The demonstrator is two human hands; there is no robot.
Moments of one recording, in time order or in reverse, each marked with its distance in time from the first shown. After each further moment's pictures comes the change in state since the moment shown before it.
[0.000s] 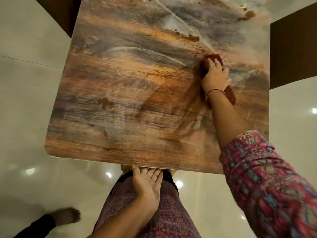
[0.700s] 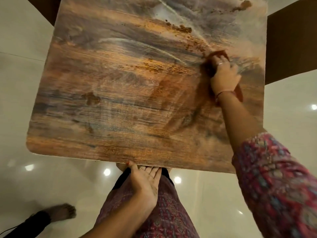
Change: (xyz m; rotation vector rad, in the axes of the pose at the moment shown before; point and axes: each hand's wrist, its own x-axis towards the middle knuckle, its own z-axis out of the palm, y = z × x) left_hand -0.001 -0.025 0.016 0.007 -0.014 0.019; right_hand 0.020 0.069 -0.002 -0.037 0.082 -0.123
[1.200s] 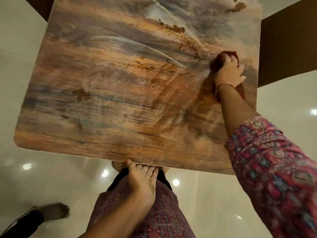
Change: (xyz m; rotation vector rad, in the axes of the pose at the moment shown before) left_hand 0.000 -0.026 0.010 -0.014 0.021 0.060; right_hand 0.025 0.023 -0.008 0.049 0.008 0.229
